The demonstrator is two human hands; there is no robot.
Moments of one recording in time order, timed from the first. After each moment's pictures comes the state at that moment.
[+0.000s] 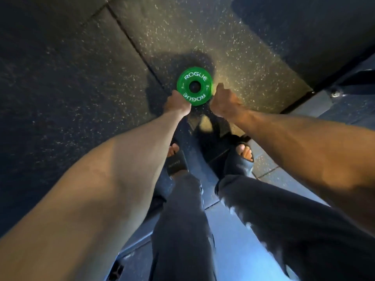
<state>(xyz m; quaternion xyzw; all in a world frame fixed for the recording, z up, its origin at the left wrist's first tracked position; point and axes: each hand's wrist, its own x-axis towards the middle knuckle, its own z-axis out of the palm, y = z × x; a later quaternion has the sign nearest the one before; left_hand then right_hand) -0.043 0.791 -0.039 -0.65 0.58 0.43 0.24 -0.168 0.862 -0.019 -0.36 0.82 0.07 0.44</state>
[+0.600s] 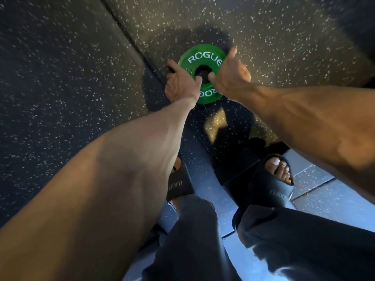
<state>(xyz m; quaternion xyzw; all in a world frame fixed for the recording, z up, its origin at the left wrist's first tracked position) -0.062 0.782 -0.222 -0.68 0.66 0.28 0.14 -0.170 0.827 -0.211 -0.33 0.88 0.03 0.35</state>
